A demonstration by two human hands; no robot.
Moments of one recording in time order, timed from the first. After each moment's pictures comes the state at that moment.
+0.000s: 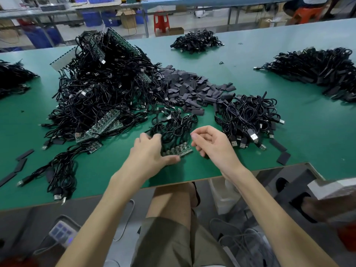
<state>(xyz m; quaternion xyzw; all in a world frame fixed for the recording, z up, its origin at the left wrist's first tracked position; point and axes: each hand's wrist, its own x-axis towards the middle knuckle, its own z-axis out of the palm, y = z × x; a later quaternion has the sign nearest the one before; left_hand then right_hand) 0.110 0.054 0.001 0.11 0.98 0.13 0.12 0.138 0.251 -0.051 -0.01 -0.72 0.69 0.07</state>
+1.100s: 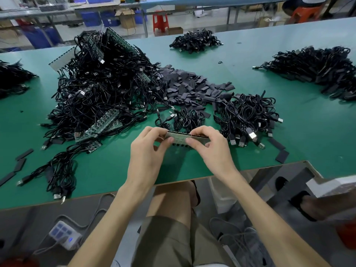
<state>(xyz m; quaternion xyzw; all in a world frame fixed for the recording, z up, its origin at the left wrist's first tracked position) 0.123 0.055 -0.026 0.19 0.87 0.41 -0.21 0.141 0.241 -0.054 0.00 -0.83 0.52 0.19</state>
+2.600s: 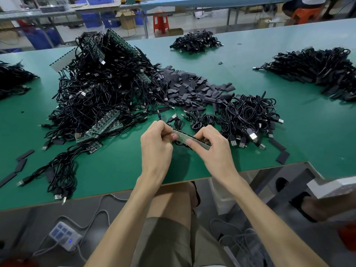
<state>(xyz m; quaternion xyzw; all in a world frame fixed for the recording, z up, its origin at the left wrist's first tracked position) 0.109 0.084 -0.025 0.12 0.84 0.49 -0.20 0.147 0.239 -0.053 0.03 -0.84 0.48 0.24</state>
